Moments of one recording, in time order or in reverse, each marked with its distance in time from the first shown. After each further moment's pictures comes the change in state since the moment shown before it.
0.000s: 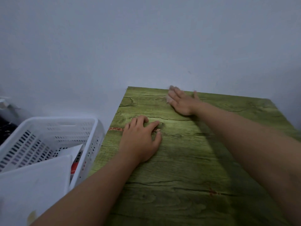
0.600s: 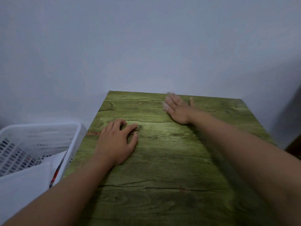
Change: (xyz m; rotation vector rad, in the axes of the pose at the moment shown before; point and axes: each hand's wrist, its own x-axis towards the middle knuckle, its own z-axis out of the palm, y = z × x) left_hand 0.000 0.002 -0.002 0.008 -0.010 -0.018; right_hand -0.043 0.067 0.007 0.020 0.013 0.047
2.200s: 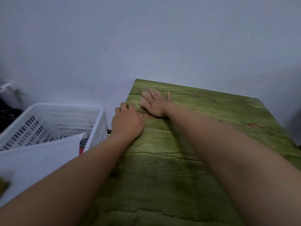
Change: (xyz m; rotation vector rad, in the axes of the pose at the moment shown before) left_hand -0.028 -0.031 -0.032 -0.101 -0.018 -0.357; right_hand 0.000 -0.192 0.011 -0.031 -0.043 -0.120
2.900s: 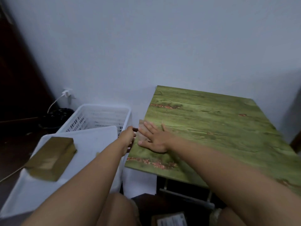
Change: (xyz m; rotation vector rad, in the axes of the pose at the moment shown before) left_hand -0.176 -0.087 -0.091 -1.009 -0.366 -0.659; right_hand -0.216 -0.142 0.056 -0.055 -0.103 -0.290
